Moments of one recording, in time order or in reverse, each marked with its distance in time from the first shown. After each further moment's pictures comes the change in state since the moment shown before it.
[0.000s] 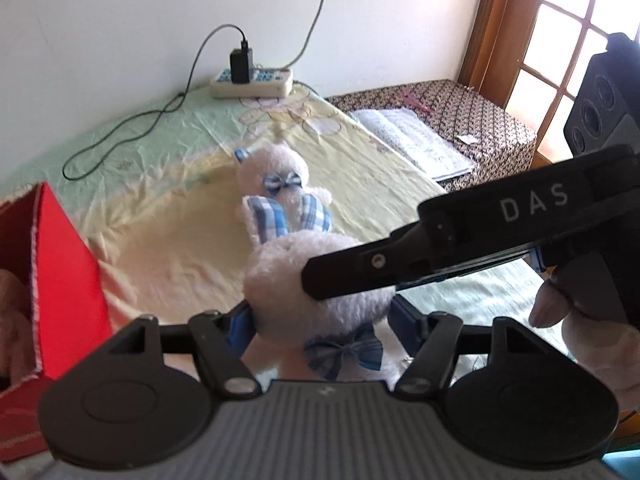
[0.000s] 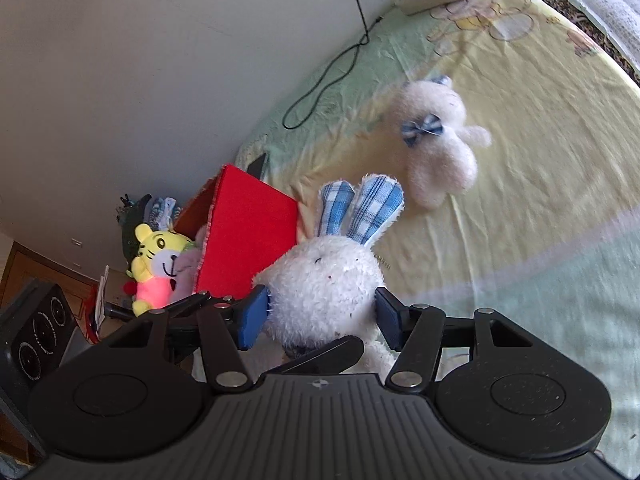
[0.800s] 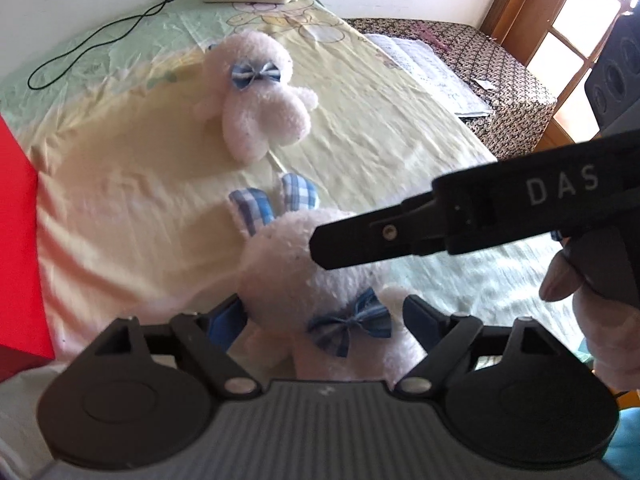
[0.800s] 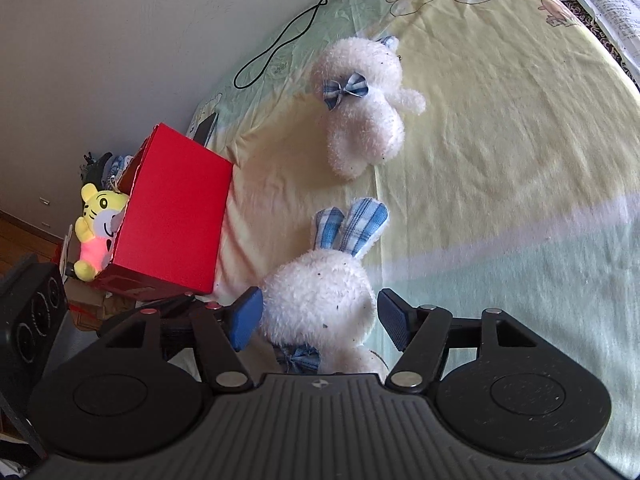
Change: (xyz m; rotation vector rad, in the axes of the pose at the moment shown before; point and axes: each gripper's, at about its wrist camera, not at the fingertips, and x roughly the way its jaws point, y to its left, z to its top) left arm 0.095 -0.023 -0.028 -0.115 0.233 -0.011; right arm 0.021 -0.069 0.007 -0.044 0.139 -0.100
